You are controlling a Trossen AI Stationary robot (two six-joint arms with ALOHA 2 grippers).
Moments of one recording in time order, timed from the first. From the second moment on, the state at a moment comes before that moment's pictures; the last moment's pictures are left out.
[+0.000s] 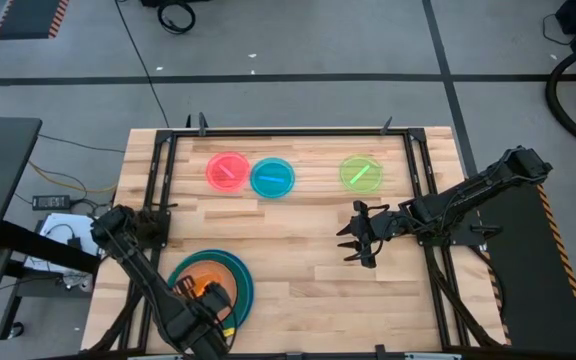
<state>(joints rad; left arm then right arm) -0.86 1.92 1.72 -1.44 -0.07 -1.44 0.32 1.11 0.51 -0.04 0.21 0.22</state>
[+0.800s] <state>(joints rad) -0.84 1.92 1.71 -1.46 -0.12 -1.55 0.32 1.11 0.51 -0.04 0.22 0.22</state>
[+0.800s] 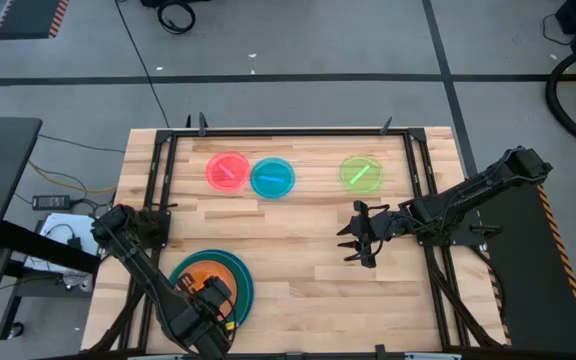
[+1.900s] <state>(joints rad) -0.65 1.92 1.71 -1.46 -0.93 -1.13 0.32 1.11 0.51 -0.03 0.21 0.22</state>
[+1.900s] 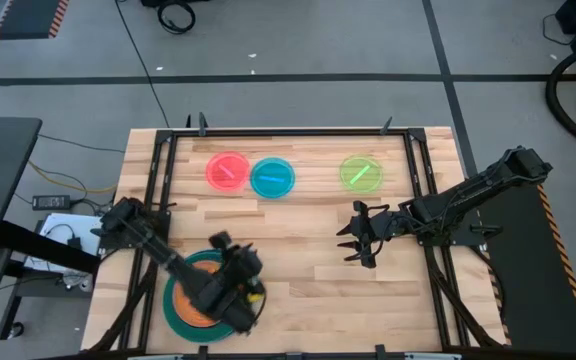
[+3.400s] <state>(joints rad) 0.07 1.43 0.89 -0.50 -0.44 -0.06 0.32 1.11 0.51 -0.05 0.35 0.18</state>
